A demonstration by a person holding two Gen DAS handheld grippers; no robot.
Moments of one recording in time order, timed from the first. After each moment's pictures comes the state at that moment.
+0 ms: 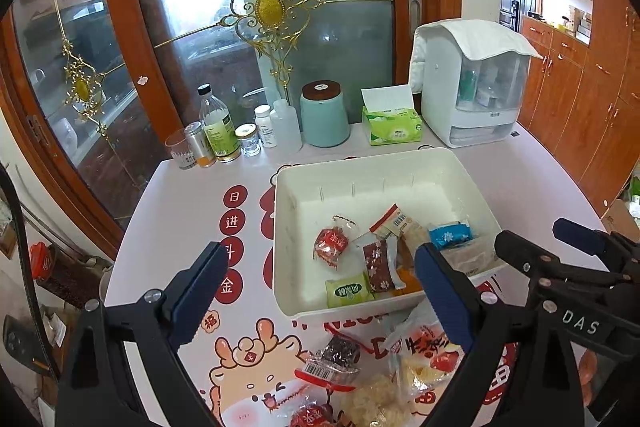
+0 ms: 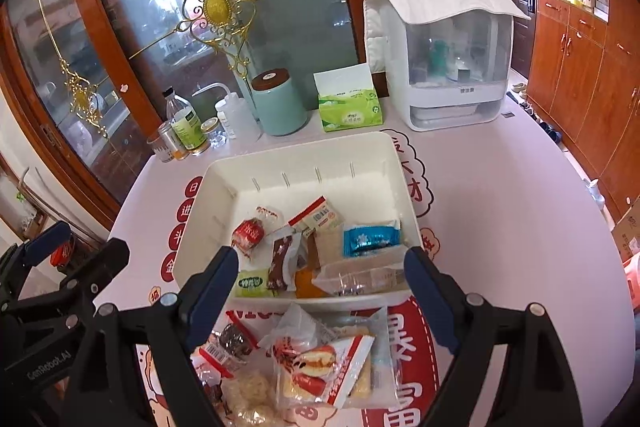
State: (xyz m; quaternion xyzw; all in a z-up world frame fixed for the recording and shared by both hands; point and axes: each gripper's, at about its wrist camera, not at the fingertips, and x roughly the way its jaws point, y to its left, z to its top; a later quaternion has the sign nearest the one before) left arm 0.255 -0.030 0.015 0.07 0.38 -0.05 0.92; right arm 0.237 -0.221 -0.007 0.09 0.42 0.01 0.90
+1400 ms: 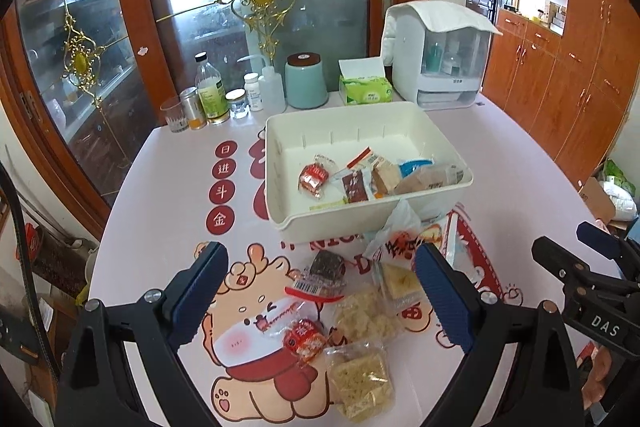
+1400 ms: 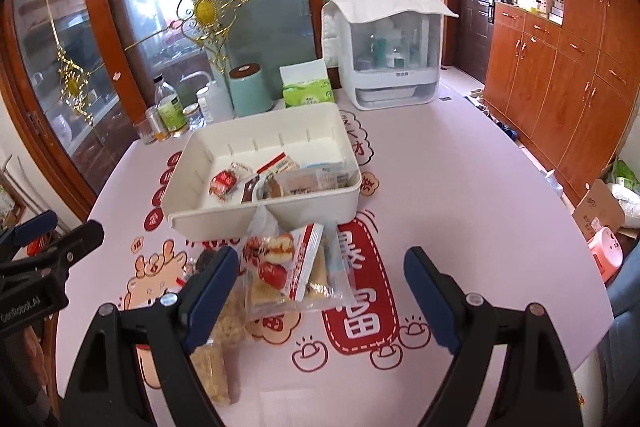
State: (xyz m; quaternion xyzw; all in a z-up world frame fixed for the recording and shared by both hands) left arm 0.145 0.002 -0.004 0.06 0.39 -0.09 0.91; right arm 0.091 -0.220 -0.013 0.07 0.40 -0.05 0.91
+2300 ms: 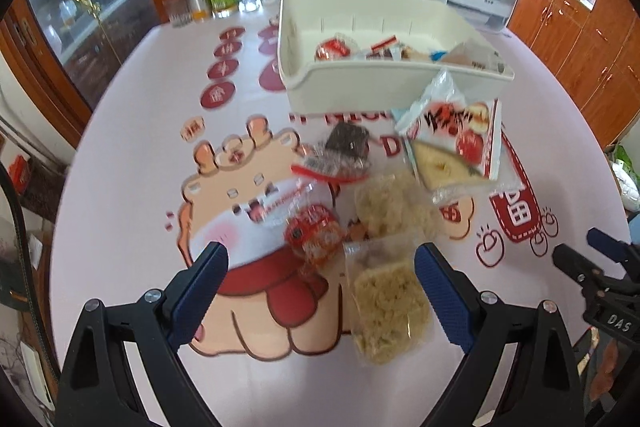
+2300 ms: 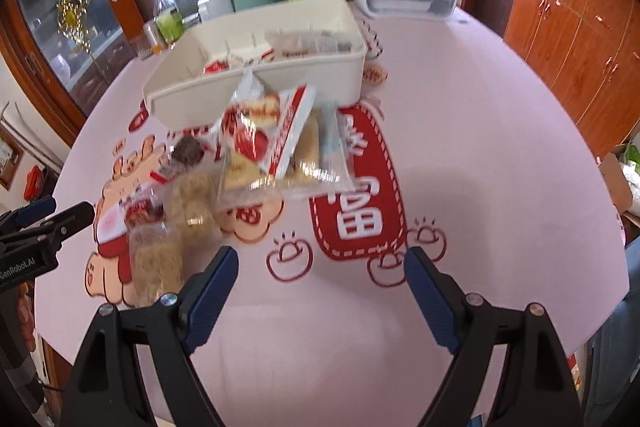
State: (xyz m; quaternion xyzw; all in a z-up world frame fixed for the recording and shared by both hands) left arm 0.124 0.034 -0.120 0.03 0.52 -0.07 0.85; right arm 0.061 -0.224 -0.112 0.05 0.52 -0.01 0.85
